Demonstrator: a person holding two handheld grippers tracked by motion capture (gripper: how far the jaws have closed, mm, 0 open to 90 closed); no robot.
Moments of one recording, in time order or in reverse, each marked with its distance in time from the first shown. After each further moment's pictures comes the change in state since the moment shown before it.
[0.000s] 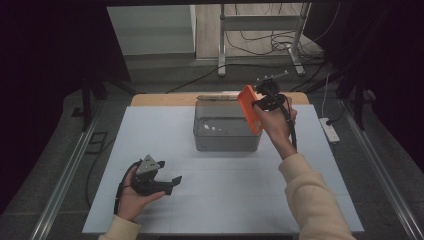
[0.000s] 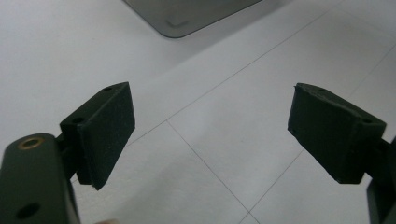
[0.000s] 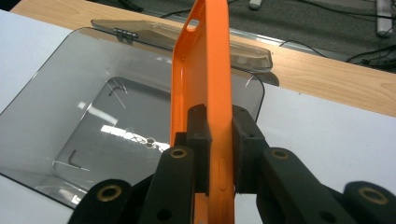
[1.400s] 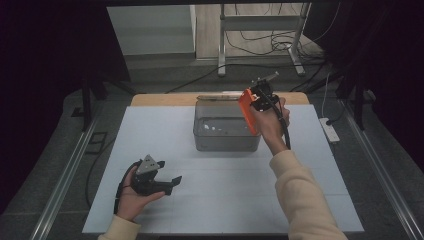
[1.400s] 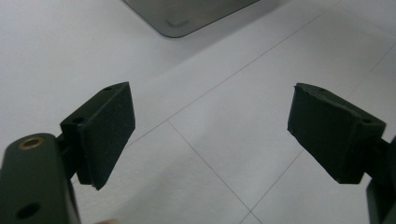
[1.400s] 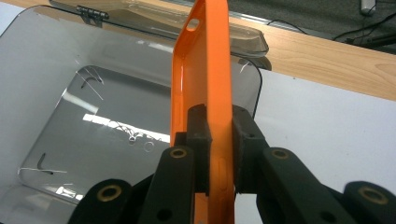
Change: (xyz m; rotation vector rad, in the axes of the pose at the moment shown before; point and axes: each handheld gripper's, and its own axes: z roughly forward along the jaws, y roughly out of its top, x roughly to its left) left arm 0.001 0.000 0.000 0.003 0.000 0.008; right arm 0.005 0.001 0.028 0.077 -0.076 0.014
